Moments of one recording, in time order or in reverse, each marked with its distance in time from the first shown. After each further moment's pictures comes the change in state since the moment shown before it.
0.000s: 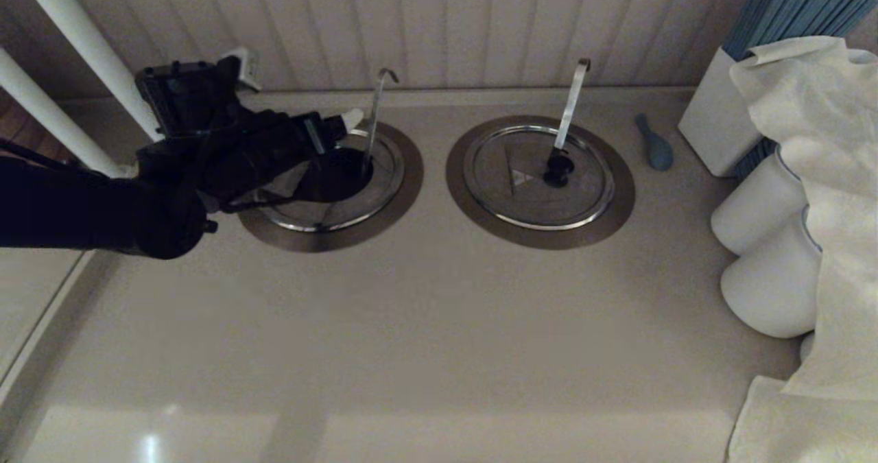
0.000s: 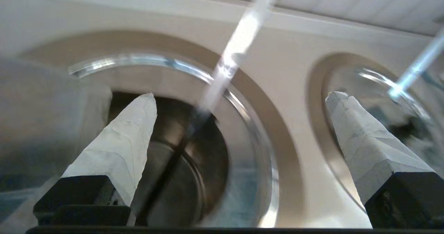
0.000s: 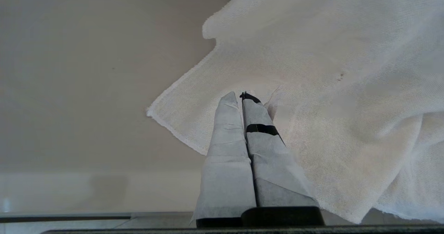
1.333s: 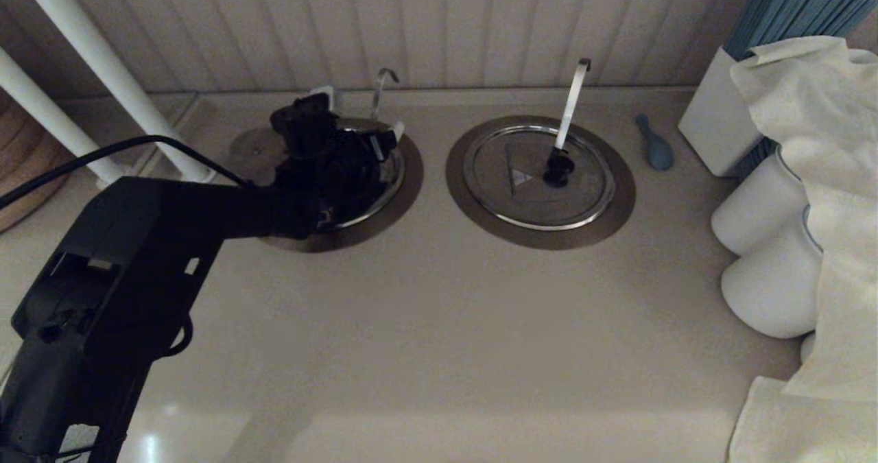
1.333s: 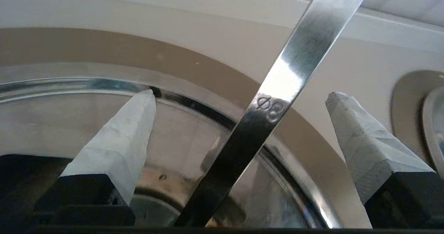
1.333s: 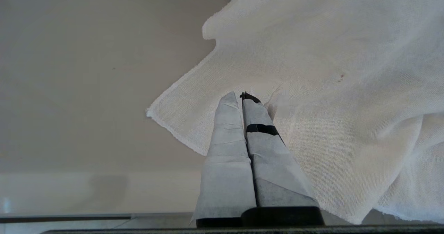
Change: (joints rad) left arm -0.052 0.496 -0.606 0.045 0.111 0.027; right arm 0.000 0.000 0.000 0.000 0.000 0.000
